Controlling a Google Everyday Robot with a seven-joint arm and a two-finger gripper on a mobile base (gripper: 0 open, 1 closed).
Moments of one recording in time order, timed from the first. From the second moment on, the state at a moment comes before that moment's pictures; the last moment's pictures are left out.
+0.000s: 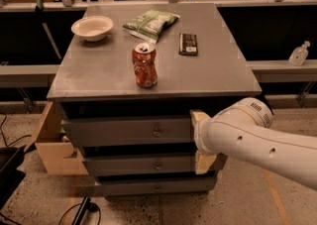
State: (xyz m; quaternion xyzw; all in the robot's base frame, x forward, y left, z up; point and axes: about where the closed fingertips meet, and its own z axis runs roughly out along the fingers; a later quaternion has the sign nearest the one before) arm 0.509 -0.125 0.660 -0.71 0.66 -0.12 0.22
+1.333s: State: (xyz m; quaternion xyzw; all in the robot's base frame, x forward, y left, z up) arm 0.523 -0.114 0.640 -0.75 0.63 -0.13 0.17
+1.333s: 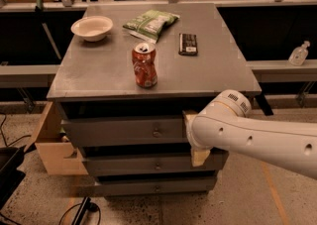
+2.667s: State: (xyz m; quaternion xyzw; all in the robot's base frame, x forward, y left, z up) arm 0.504 -0.122 0.634 -0.76 0.63 -0.10 0.14
